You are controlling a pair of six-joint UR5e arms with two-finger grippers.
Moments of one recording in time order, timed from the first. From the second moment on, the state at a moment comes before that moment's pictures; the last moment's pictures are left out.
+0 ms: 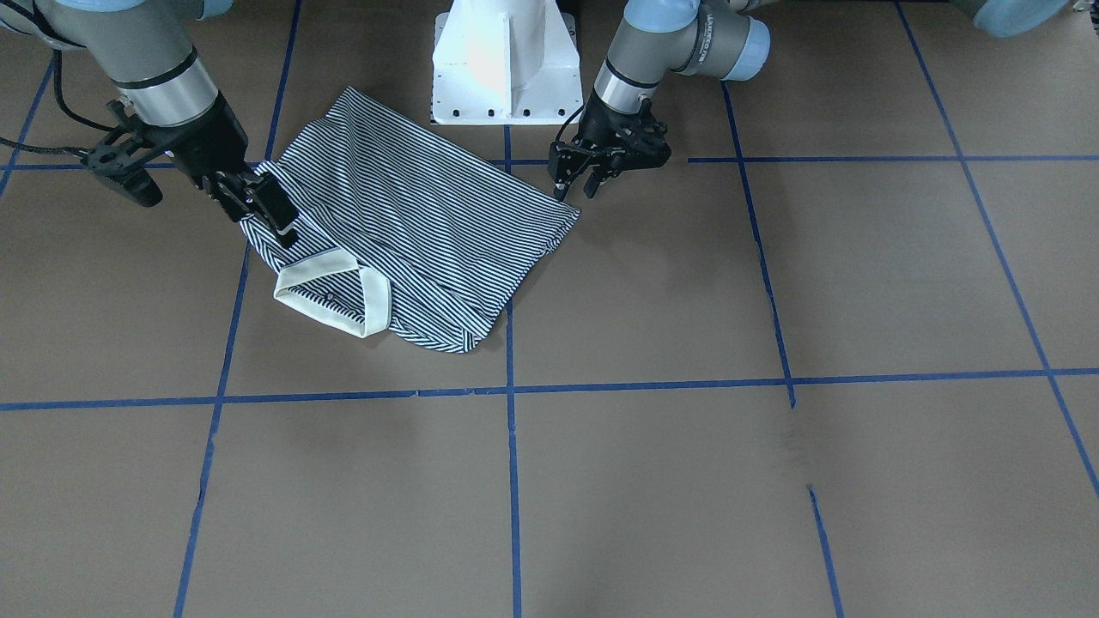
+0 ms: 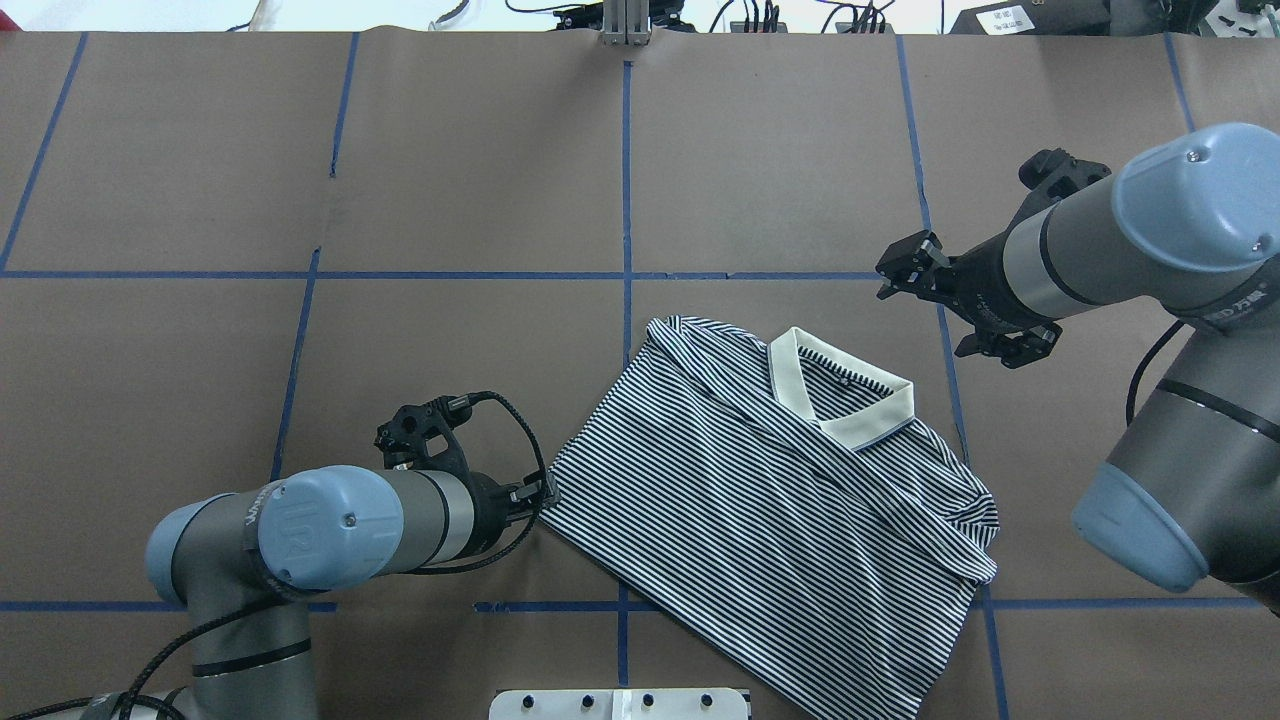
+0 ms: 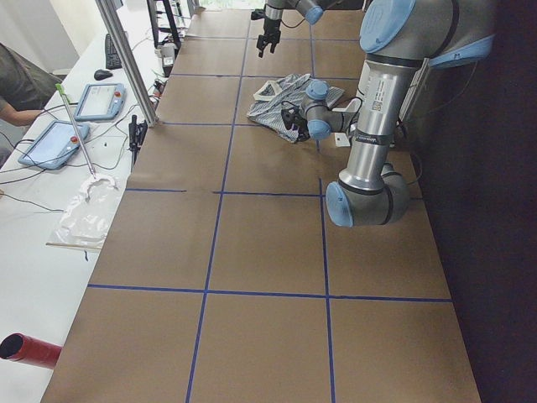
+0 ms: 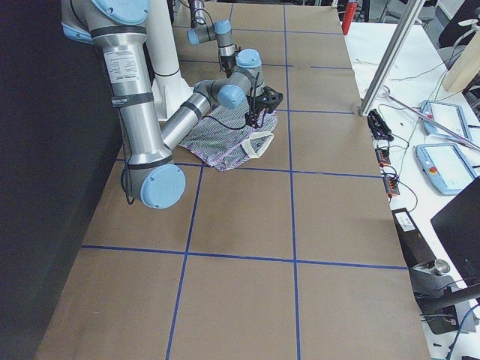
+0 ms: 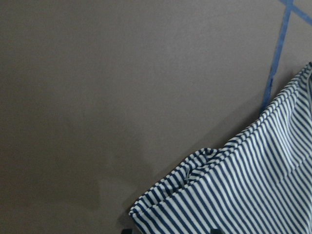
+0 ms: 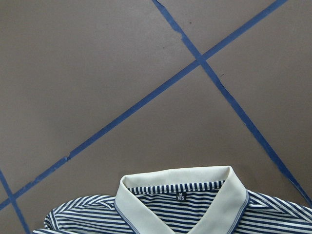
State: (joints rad) left arm -0.27 -1.95 -1.86 -2.00 -1.60 -1.78; right arm 0.75 -1.34 2.09 -1.48 1.94 1.70
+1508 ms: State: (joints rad) left arm -0.27 -1.98 -1.78 -1.98 -1.57 -1.77; right arm 0.75 -1.34 2.08 -1.48 1.94 1.69
